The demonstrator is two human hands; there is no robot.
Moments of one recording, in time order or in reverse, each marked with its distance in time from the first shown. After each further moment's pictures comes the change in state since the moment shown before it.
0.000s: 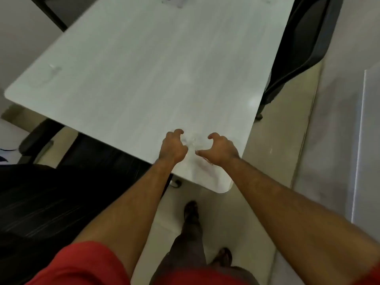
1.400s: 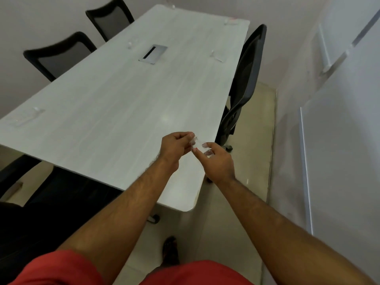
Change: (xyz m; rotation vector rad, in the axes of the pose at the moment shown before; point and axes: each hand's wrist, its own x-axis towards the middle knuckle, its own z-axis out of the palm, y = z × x) left_hand -0.086 0.177 -0.013 -1.000 -0.110 0.051; right_hand -0.093 0.038 -0.108 0.511 0.438 -0.135
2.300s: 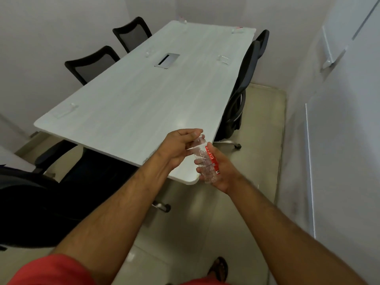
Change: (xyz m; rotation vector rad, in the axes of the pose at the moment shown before) left_hand -0.160 -0.002 -0.001 -0.018 -0.155 -0.035; right_hand -0.138 0.016 -0.060 0.919 -0.743 0.340
